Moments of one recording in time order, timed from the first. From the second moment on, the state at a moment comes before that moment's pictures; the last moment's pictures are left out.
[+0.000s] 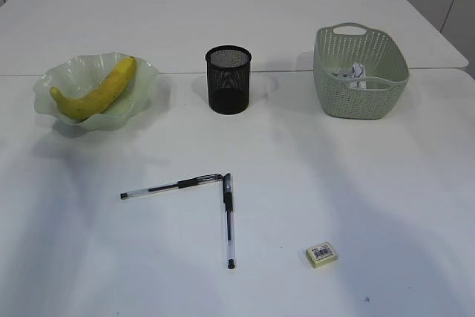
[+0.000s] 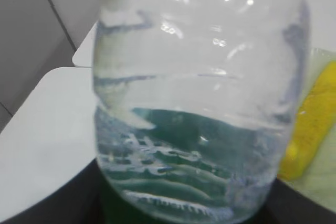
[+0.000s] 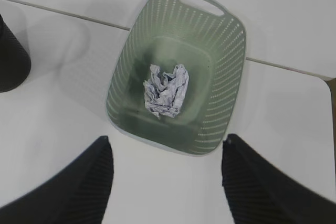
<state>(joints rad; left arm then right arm) -0.08 1.55 -0.75 -0.84 -0.47 0.73 0.13 1.86 -1.86 -0.15 0.94 -0.06</state>
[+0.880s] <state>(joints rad) -0.08 1.55 -0.75 -0.43 -0.39 0.24 0.13 1.86 -1.86 -0.18 0.91 -0.06</state>
